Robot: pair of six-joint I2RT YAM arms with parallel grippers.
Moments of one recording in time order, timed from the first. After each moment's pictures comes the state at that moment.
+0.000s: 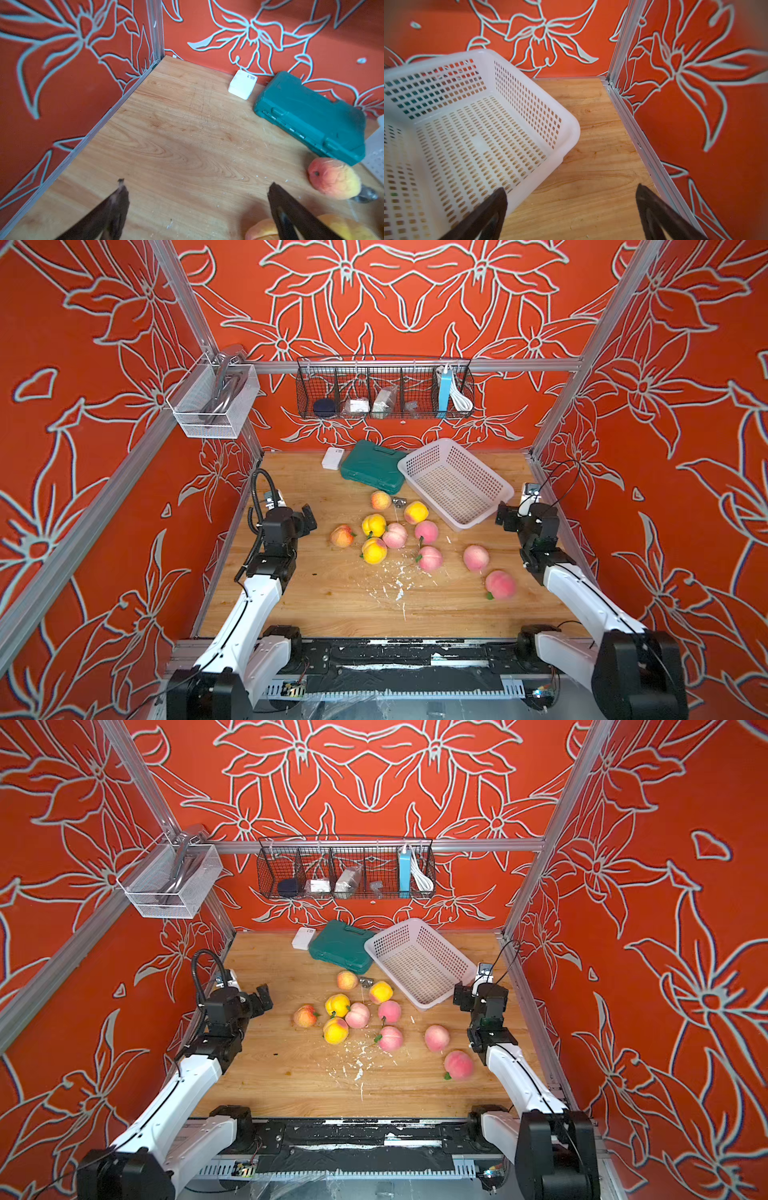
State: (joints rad) left arm 0.00 0.90 0.63 -0.17 -0.30 -0.30; right arm 0.05 1.03 0.57 0.12 0.21 0.00
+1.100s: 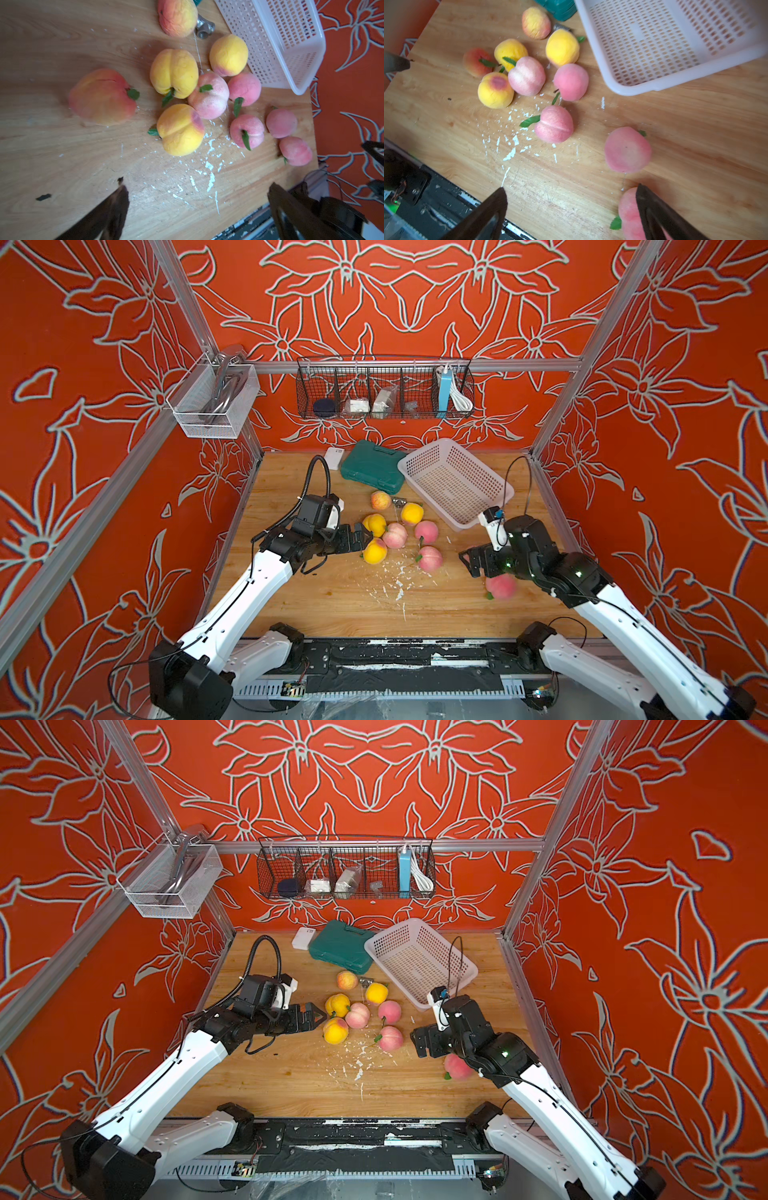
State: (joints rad) left arm -0.35 1.06 0.93 -0.75 0.32 -0.53; right arm 0.66 0.87 0.92 -0.92 0.00 0.30
